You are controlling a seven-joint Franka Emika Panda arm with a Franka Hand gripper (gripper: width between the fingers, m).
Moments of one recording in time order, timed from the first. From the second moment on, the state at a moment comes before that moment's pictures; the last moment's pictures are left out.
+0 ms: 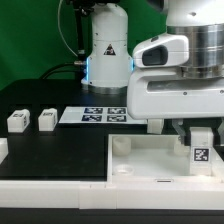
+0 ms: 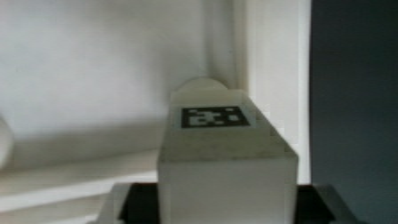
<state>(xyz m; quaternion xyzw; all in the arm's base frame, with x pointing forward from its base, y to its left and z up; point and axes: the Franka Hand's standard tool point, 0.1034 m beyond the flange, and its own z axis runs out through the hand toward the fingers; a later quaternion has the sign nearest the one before) 0.636 0.113 0.075 -0.99 0.16 0.01 0.05</state>
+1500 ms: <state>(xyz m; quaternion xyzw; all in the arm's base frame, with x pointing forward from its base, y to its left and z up) 0.634 0.115 0.073 -0.89 0.45 0.03 0.05</state>
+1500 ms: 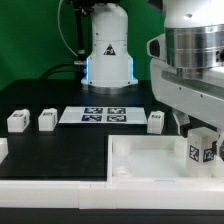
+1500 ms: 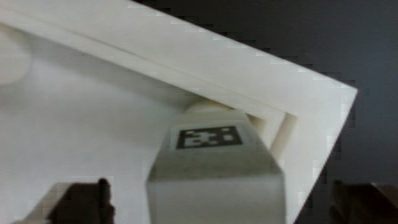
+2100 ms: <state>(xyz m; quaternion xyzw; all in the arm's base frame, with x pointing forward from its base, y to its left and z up) 0.634 0.123 0.071 -1.00 0.04 0.01 0.05</state>
